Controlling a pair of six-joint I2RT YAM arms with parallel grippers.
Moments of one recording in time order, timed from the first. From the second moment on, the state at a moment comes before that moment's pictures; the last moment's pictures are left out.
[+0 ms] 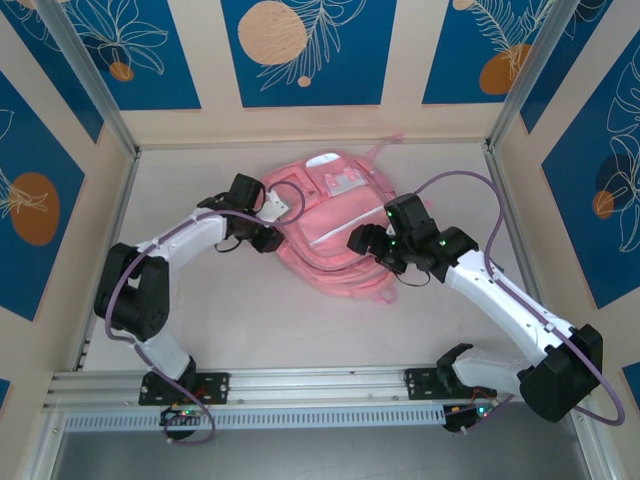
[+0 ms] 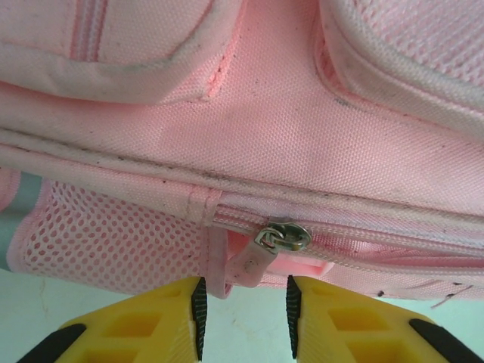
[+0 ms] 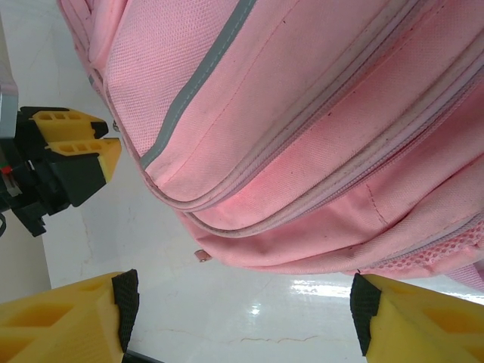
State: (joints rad) left arm -0.41 1.69 1.19 -0.60 0.25 0.35; right arm 0.56 1.16 1.01 -0.76 -0.16 0.92
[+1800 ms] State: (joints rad) left arm -0.45 1.67 1.24 -0.81 0.26 0.33; right arm 0.54 1.33 0.92 -0.57 -0.22 1.01
